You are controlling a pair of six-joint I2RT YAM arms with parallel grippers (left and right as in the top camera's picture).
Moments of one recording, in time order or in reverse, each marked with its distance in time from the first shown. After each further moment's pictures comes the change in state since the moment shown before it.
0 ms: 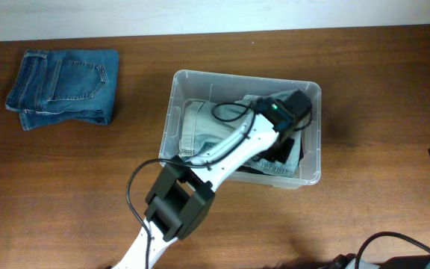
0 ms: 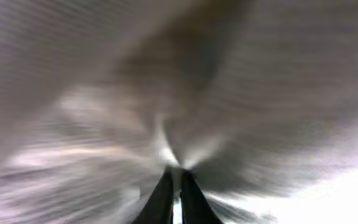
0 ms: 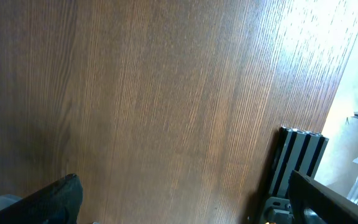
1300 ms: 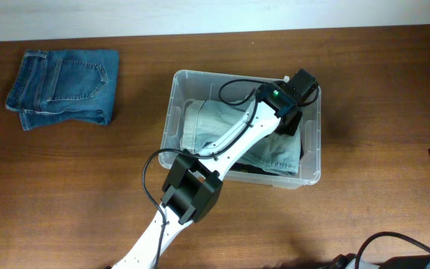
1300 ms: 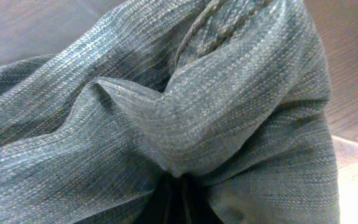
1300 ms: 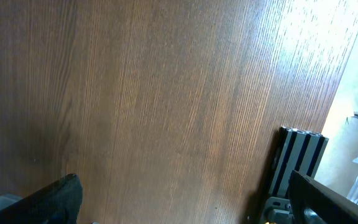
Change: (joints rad) left arm 0.054 0.239 0.378 0.078 -0.105 0.009; right arm 0.000 0.000 0.000 0.000 0.000 -0.001
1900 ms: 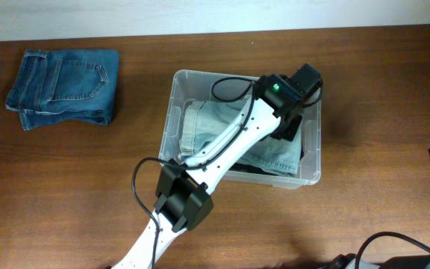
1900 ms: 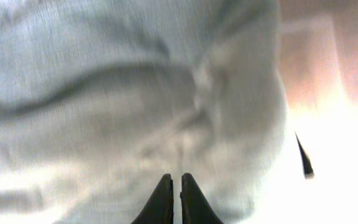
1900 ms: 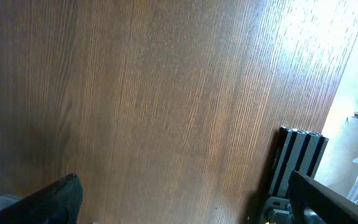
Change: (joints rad) left arm -0.032 -0.125 0.082 -0.336 0.025 -0.005; right arm 0.000 0.000 0.000 0.000 0.000 0.000
